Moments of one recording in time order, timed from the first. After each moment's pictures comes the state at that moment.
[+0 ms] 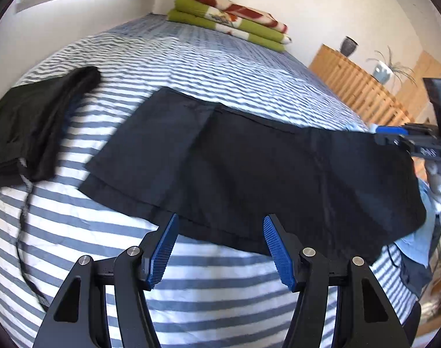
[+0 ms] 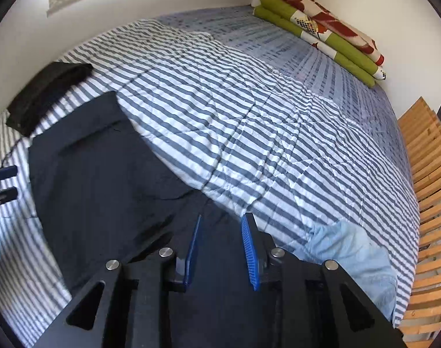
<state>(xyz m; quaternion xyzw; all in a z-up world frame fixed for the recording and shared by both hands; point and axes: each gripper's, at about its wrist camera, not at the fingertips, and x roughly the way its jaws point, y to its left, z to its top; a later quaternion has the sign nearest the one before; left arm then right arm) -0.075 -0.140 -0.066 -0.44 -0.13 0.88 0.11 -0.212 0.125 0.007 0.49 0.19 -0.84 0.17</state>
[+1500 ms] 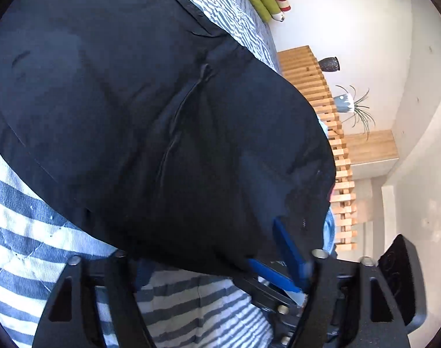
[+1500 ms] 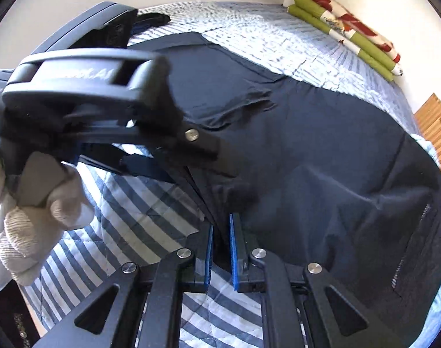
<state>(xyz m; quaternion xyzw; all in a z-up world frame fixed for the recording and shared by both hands) -0.081 0.035 -0.138 -0.51 -0.43 0.71 0.23 -0.039 0.126 -0.068 0.51 0.21 -0.81 0.22</state>
